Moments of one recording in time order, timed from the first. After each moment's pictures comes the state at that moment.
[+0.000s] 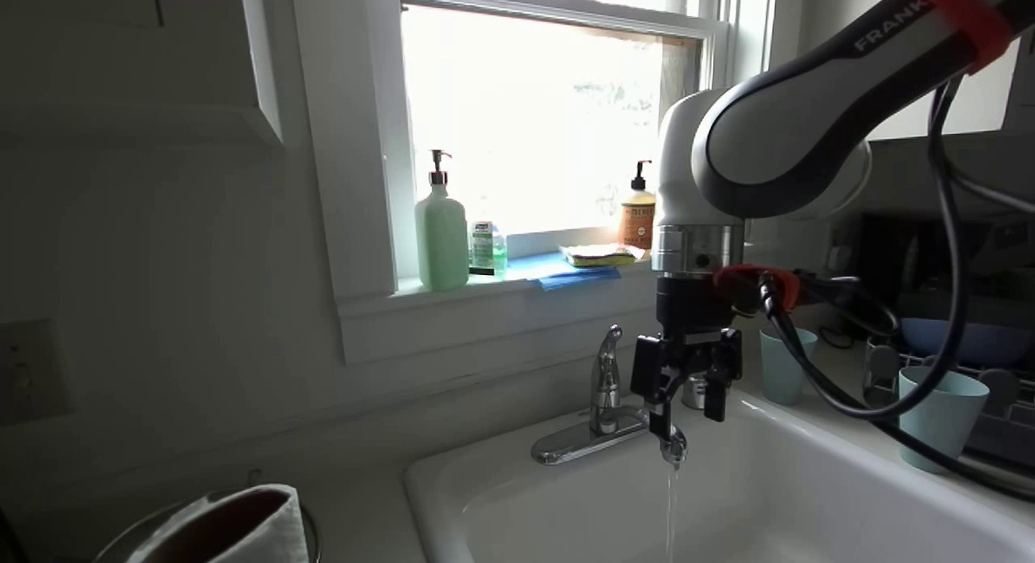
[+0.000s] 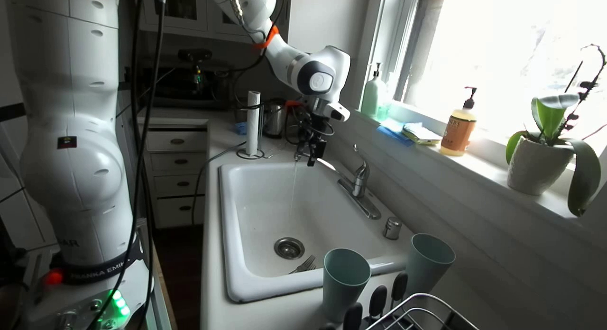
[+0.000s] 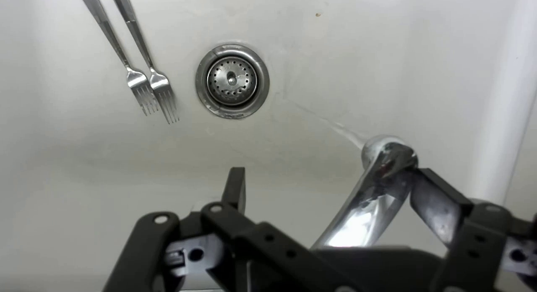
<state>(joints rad) 0.04 0.14 0.05 -2.08 0.15 2.17 0.23</state>
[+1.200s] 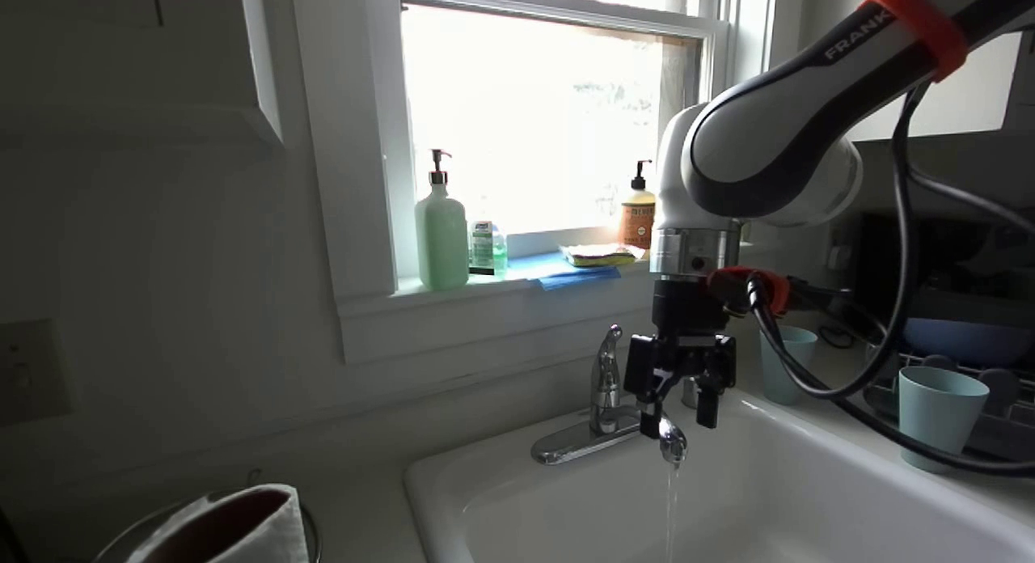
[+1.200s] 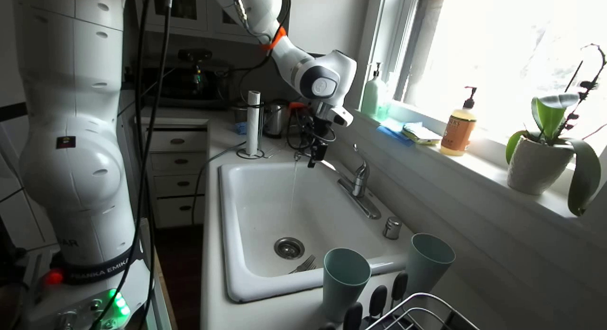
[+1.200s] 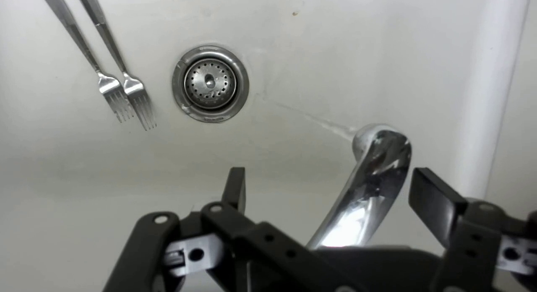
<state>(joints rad) 0.03 0.17 0.04 -2.06 0.25 2.17 0.17</state>
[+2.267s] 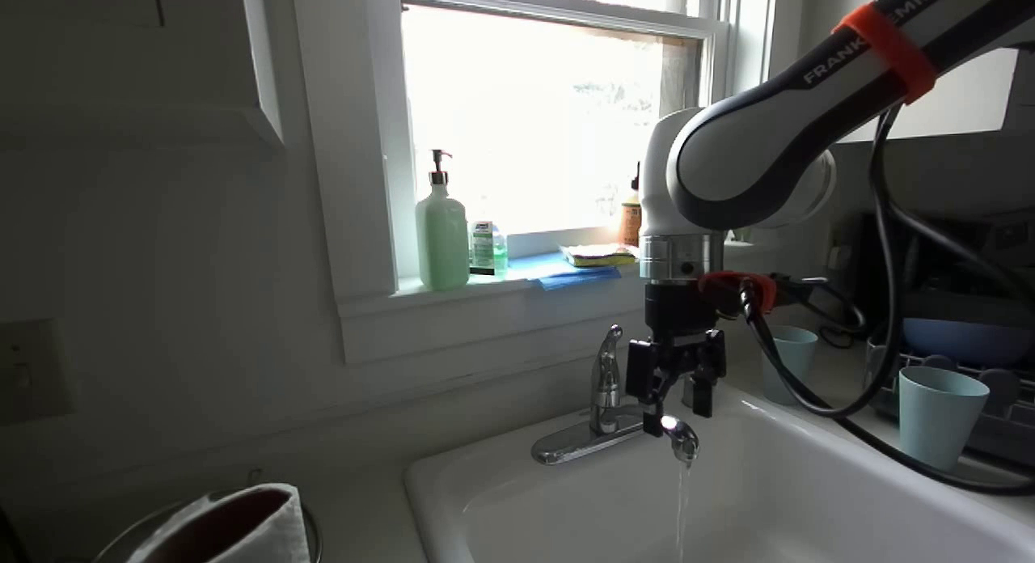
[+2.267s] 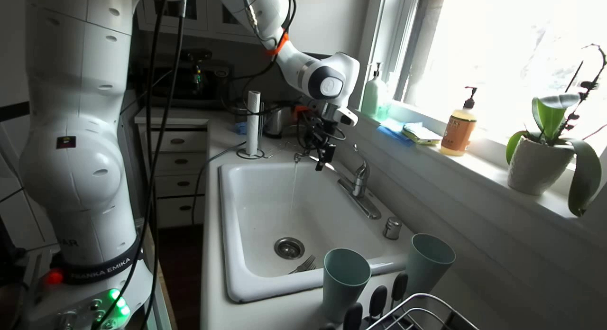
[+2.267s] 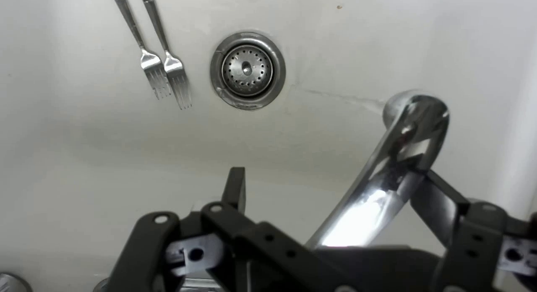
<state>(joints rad) 0.03 0.22 0.03 -1.99 0.12 2.13 0.16</state>
